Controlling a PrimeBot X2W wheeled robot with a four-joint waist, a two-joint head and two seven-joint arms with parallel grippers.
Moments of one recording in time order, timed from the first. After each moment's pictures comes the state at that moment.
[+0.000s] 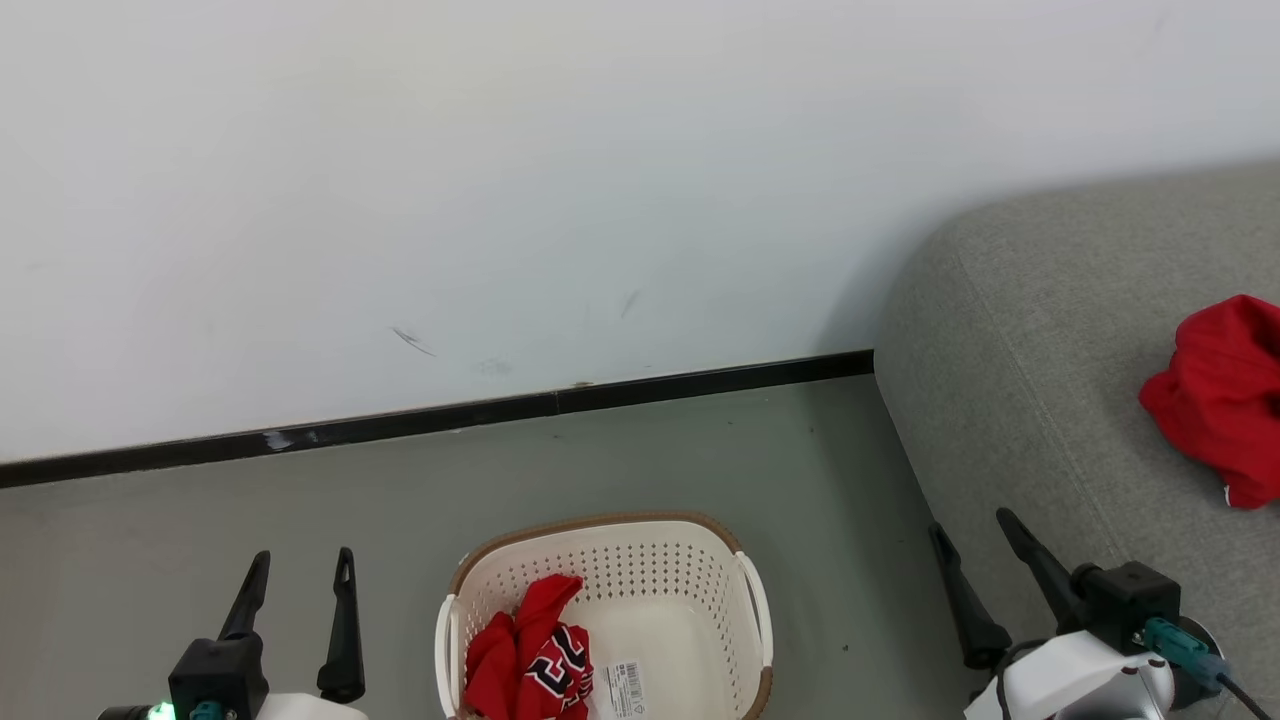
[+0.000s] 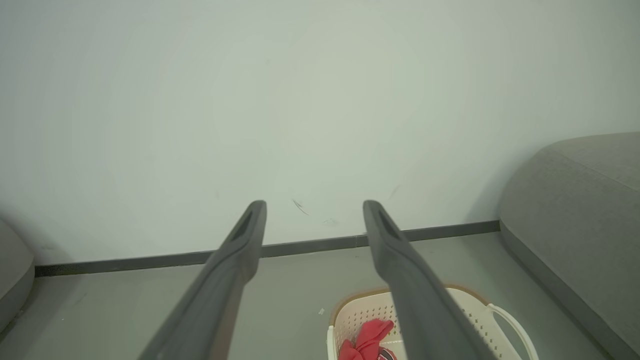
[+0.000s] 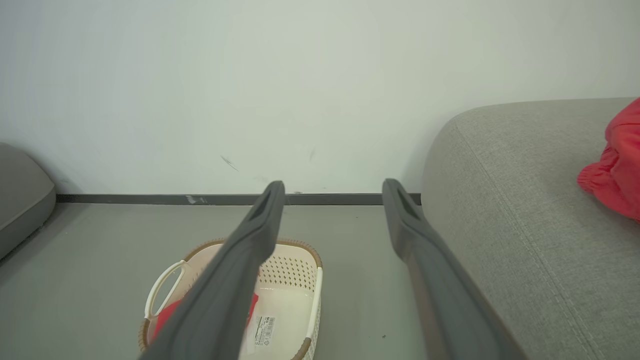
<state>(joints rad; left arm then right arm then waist) -0.01 0.17 -0.20 0.17 -0.34 0.22 -0.25 -0.03 -0.07 0.07 0.23 0.11 0.13 -0.26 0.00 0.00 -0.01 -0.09</state>
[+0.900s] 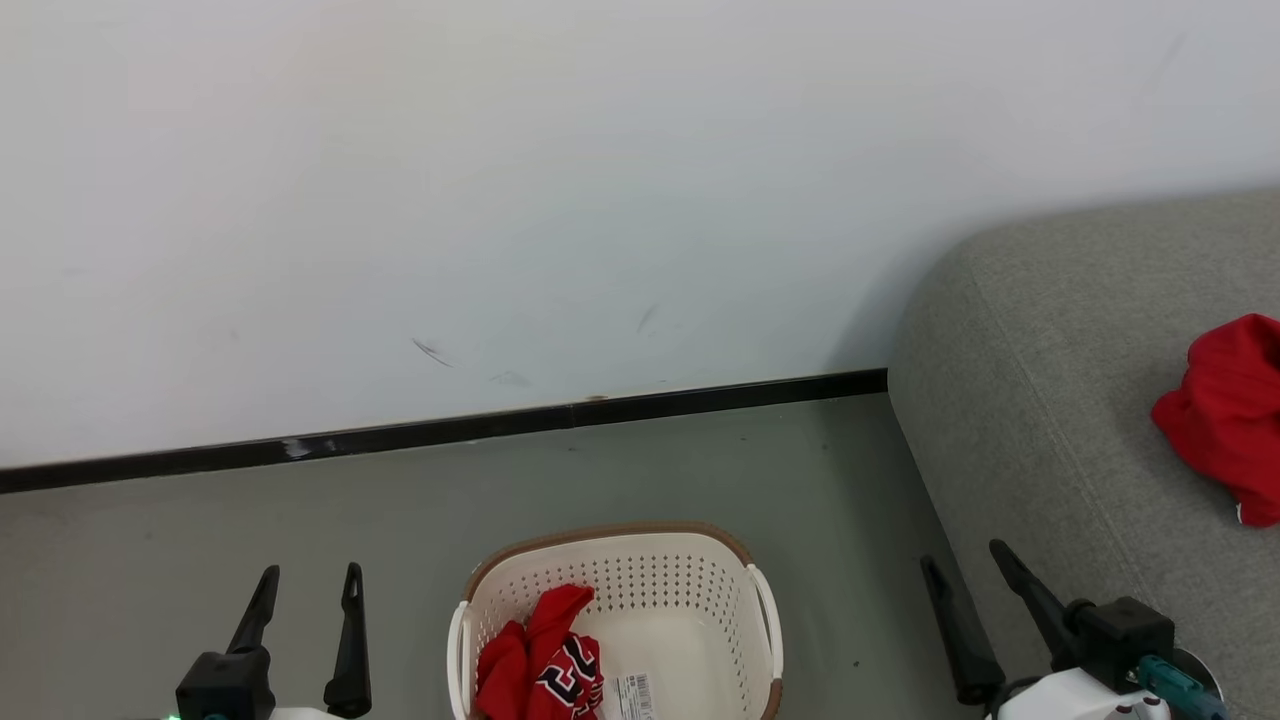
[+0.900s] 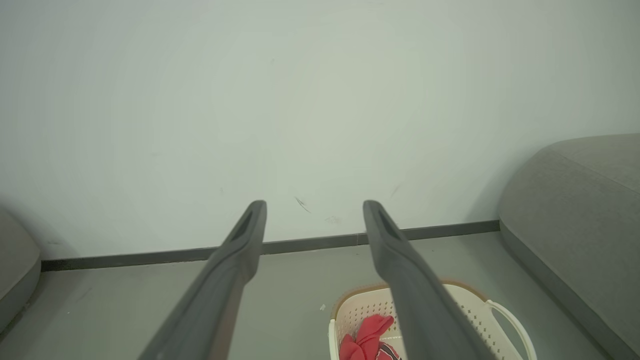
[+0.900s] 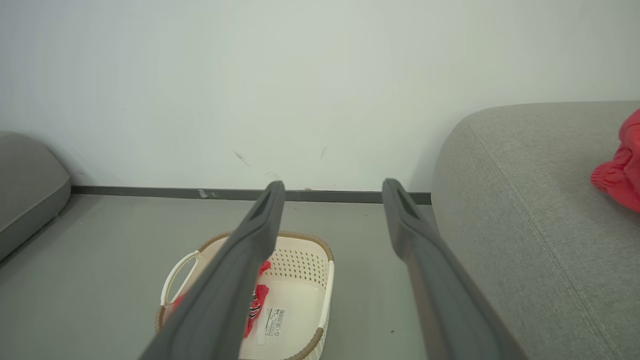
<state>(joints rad) 0.01 0.16 -0.21 0.17 -0.34 0.21 -0.25 0.06 -0.05 0.06 0.15 0.07 0.13 -0.24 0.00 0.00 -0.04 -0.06</state>
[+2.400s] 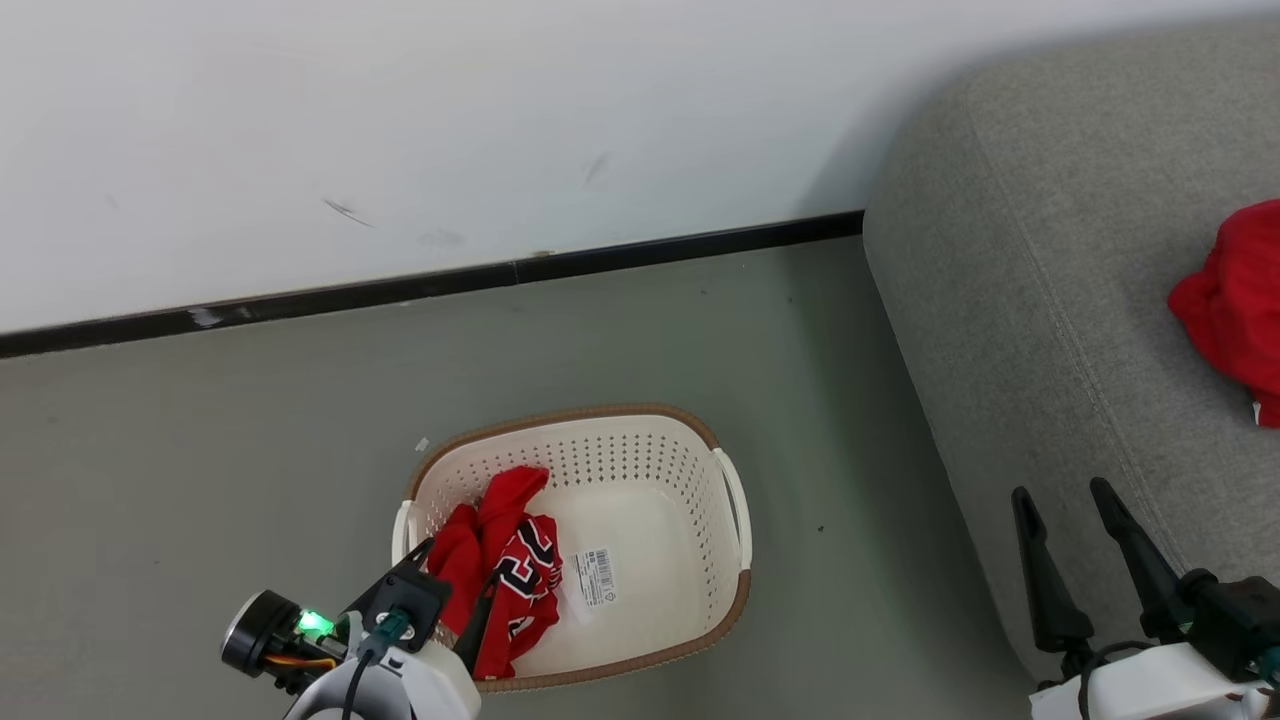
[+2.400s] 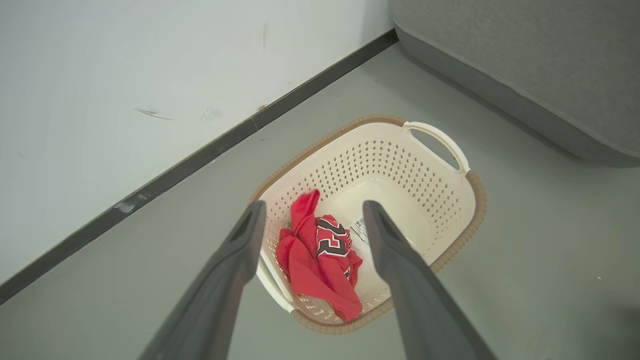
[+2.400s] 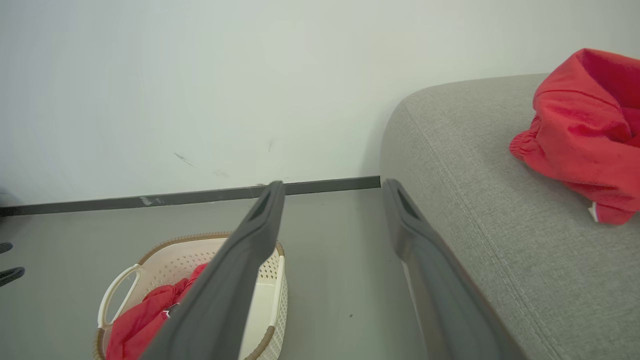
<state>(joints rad) -0.27 0.18 -0.50 0.45 -0.17 0.04 -0.05 0.10 -0.04 -0.08 -0.06 0.07 0.13 -0.24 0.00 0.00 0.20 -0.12</state>
